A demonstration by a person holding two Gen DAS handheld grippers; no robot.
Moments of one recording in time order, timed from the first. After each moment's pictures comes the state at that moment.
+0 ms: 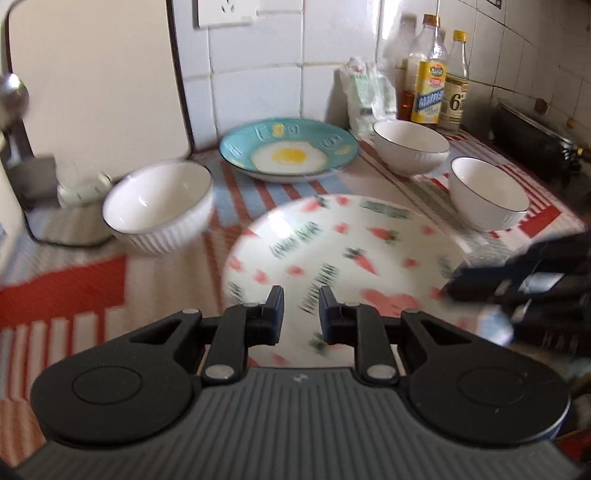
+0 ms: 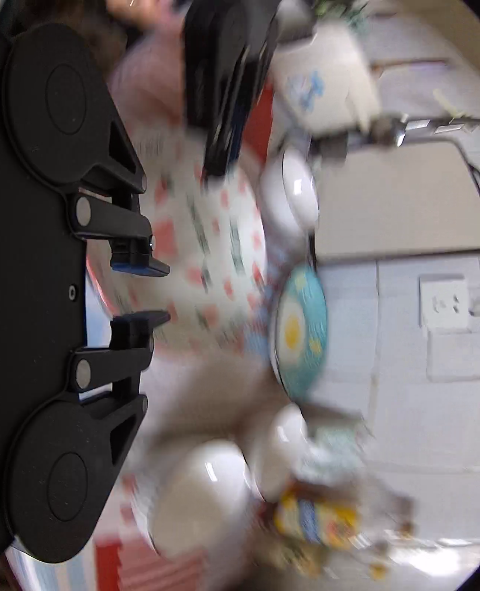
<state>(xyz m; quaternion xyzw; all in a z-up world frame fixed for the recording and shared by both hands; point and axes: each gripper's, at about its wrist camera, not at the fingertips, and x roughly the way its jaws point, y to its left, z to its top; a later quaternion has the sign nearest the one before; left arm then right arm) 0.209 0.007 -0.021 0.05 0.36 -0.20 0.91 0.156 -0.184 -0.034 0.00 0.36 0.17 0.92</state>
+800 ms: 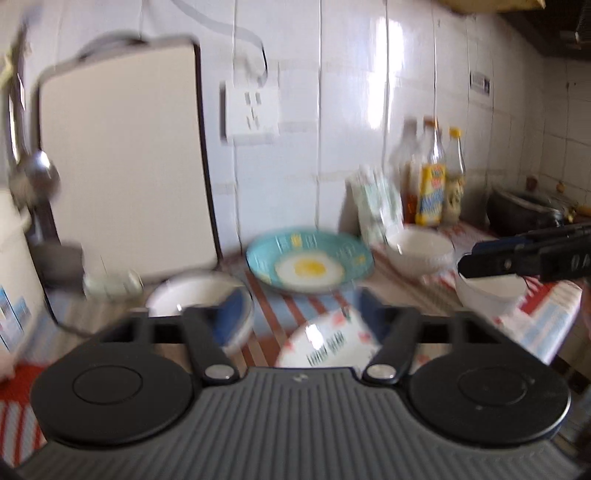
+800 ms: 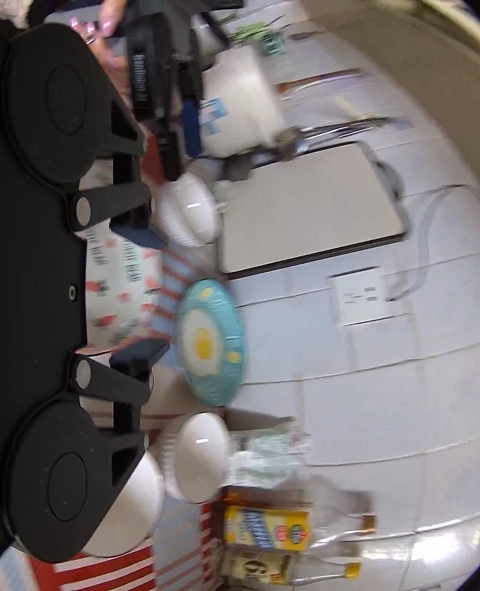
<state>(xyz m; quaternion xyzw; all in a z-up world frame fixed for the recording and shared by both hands) 0.206 0.043 0.024 0.03 0.17 -0.20 0.96 0.170 -0.216 -0.002 0.06 0.22 0.19 0.95</state>
